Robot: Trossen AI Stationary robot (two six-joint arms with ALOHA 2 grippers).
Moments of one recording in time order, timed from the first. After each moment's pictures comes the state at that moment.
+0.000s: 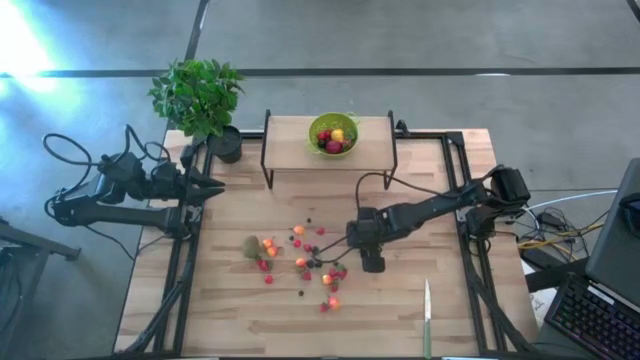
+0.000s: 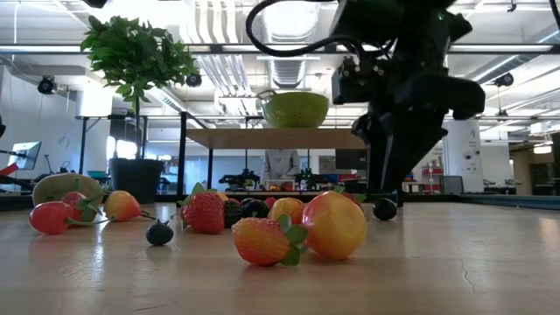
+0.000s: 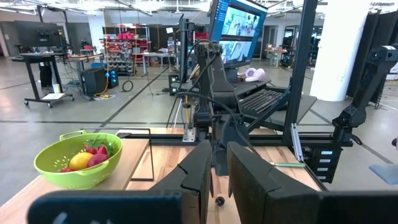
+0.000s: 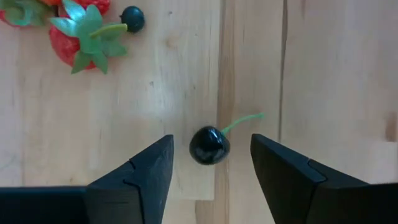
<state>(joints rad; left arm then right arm) 0.00 0.41 0.78 -0.40 0.00 -0.01 0.17 1.73 1.04 -0.54 0.04 0.16</state>
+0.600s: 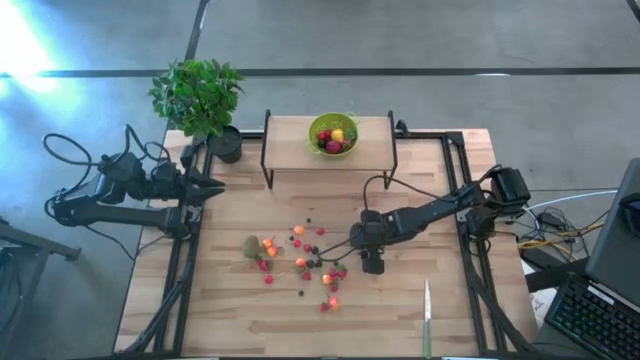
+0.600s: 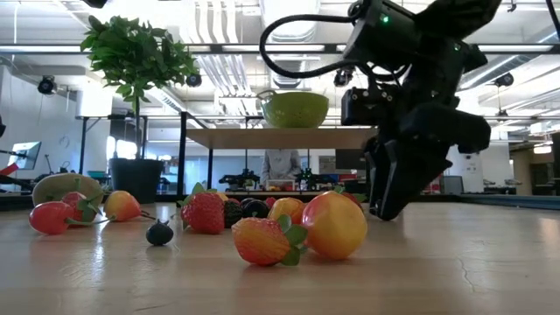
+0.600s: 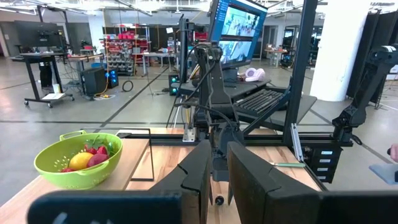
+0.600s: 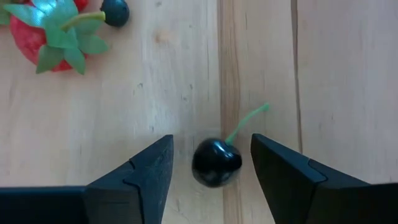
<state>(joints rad) 0.00 0.41 0.78 -0.40 0.00 -0.01 0.17 1.73 0.88 -0.29 0.05 0.21</state>
